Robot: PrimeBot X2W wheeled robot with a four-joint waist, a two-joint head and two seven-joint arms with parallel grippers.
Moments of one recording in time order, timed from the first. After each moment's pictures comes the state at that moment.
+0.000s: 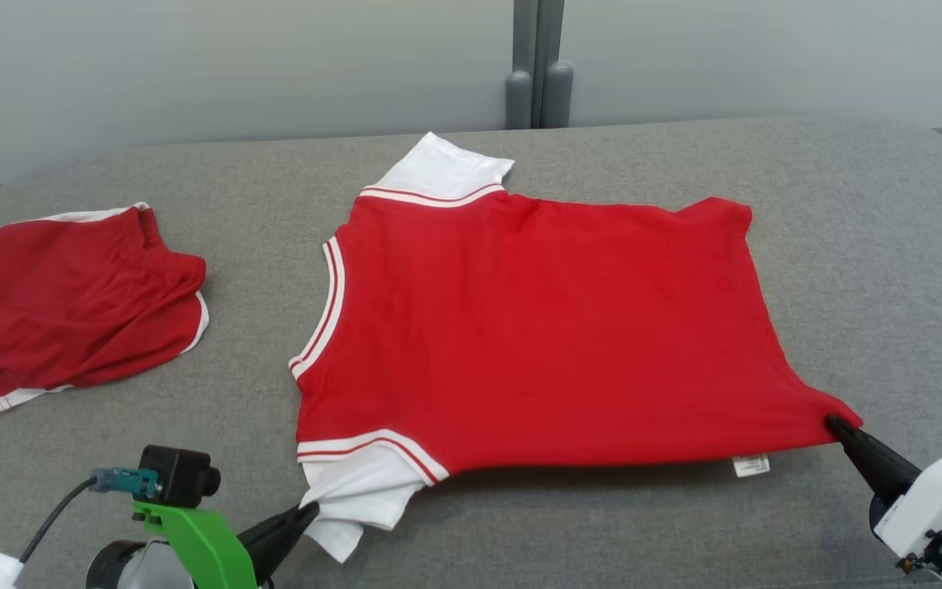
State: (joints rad) left arm -0.06 0.48 -0.58 0.03 -1.04 -0.06 0.32; right arm 0.06 -0.53 0.32 0.20 1.03 0.12 0.09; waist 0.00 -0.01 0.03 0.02
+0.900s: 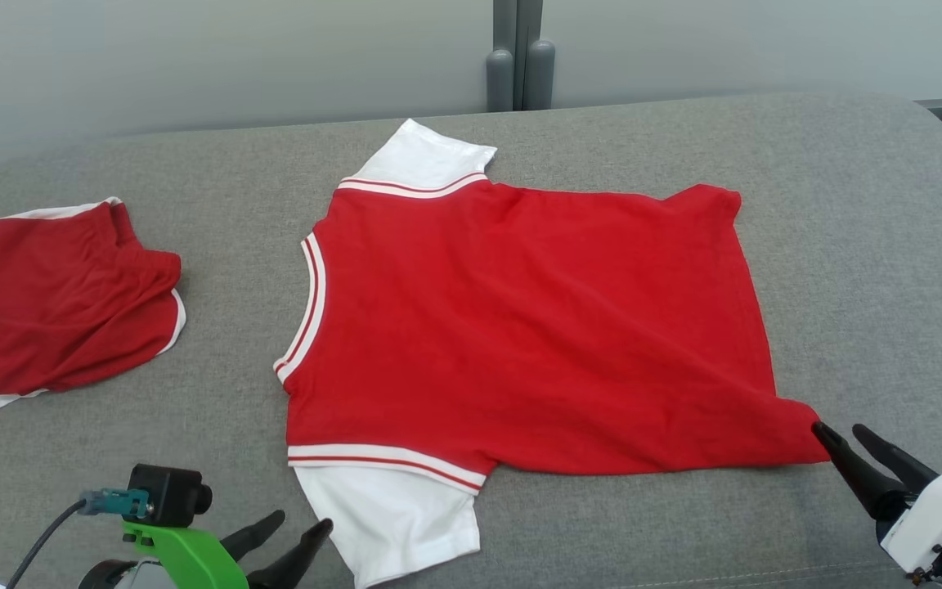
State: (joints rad) left arm 0.01 0.53 -0.57 -0.07 -1.03 -0.02 0.31; right arm 0.11 -0.56 0.33 0.13 1.00 0.12 0.09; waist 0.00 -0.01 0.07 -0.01
